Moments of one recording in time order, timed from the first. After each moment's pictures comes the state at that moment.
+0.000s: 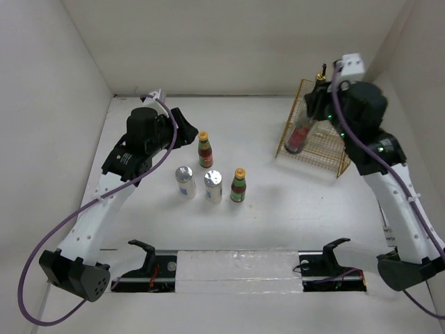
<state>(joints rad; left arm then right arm) -0.38 1.11 1.23 -0.52 0.07 -0.56 0.45 1.18 1.46 -0.51 0.18 0.07</state>
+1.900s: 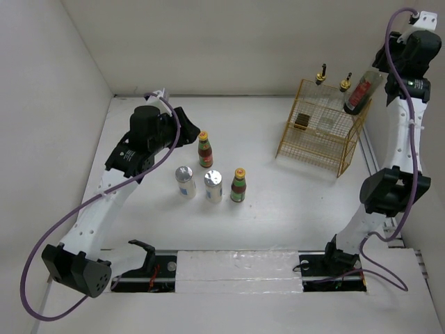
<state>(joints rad) -0.38 1.14 1.23 -0.50 0.09 -0.54 -0.29 1.83 2.15 -0.42 -0.05 0.07</state>
